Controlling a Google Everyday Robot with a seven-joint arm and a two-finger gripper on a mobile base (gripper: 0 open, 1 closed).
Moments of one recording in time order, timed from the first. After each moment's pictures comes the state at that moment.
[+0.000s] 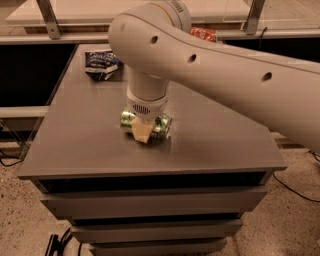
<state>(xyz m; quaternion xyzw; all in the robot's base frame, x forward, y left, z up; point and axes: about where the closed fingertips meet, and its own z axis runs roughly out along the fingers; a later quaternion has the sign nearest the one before) 0.516 0.027 0.832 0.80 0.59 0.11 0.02</state>
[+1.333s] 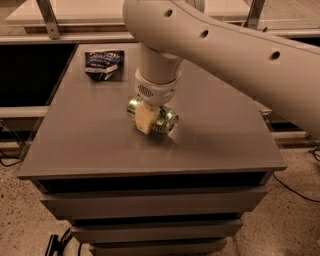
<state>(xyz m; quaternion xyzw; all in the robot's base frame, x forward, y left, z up) 0.528 0.011 0.851 0.88 0.47 0.09 -0.01</state>
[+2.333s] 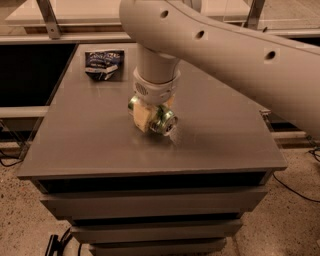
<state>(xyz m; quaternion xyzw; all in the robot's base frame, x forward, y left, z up) 0.532 0.010 0.851 0.91 0.40 0.09 -0.01</state>
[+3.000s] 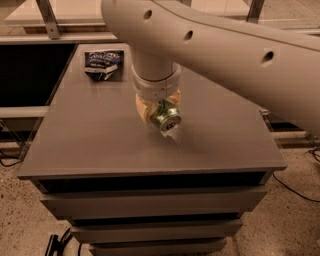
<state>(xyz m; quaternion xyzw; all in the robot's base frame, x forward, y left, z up) 0.531 -0.005 0.872 0.96 0.24 0.12 0.06</state>
